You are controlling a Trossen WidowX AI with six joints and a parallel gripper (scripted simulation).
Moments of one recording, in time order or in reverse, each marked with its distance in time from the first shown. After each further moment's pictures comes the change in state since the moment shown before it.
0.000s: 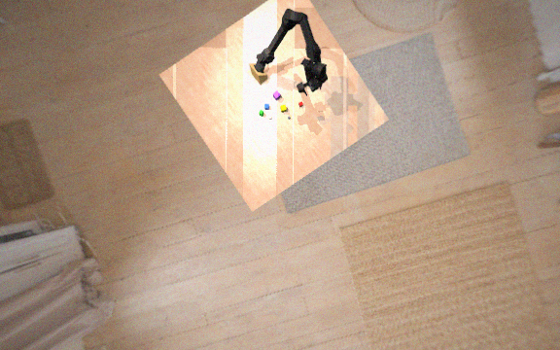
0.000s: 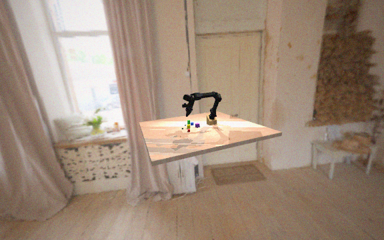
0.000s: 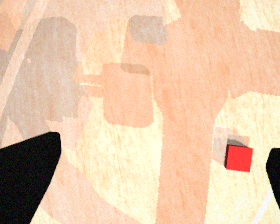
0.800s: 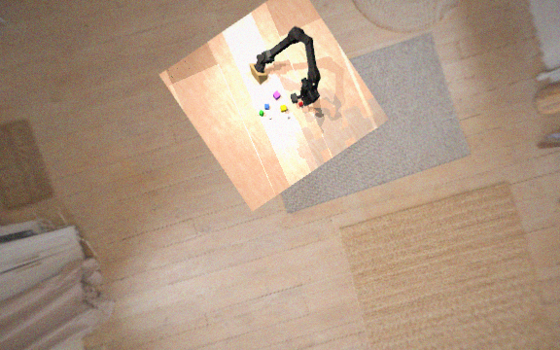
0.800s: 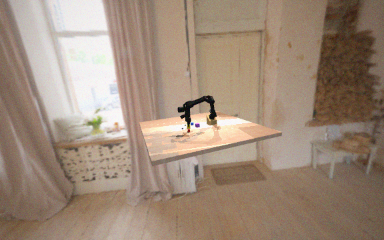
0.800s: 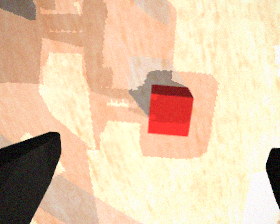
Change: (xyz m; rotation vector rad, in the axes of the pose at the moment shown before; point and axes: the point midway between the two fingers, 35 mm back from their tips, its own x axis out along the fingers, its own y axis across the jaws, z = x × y) arm 0.087 -0.070 -0.042 -0.009 0.393 -0.210
